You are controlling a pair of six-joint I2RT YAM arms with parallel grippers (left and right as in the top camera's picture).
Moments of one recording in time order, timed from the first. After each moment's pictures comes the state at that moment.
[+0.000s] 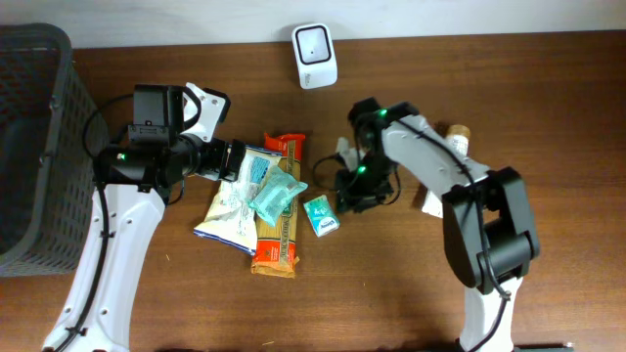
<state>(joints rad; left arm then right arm) -0.09 1.46 1.34 -0.83 0.16 0.23 0.39 2.10 1.55 -1.18 -0.48 0.06</state>
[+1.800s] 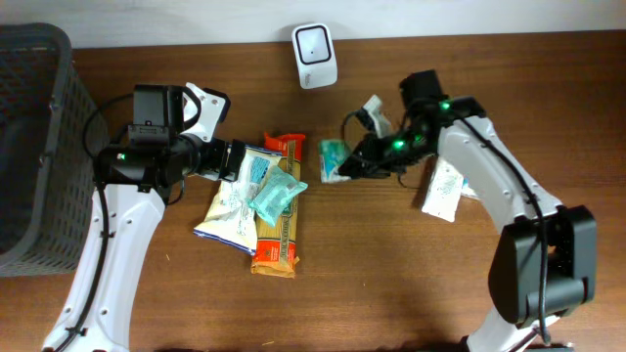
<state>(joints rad) -0.09 1.46 1.34 -0.83 0.16 0.23 0.23 1.85 1.48 -0.97 -0.78 0.10</state>
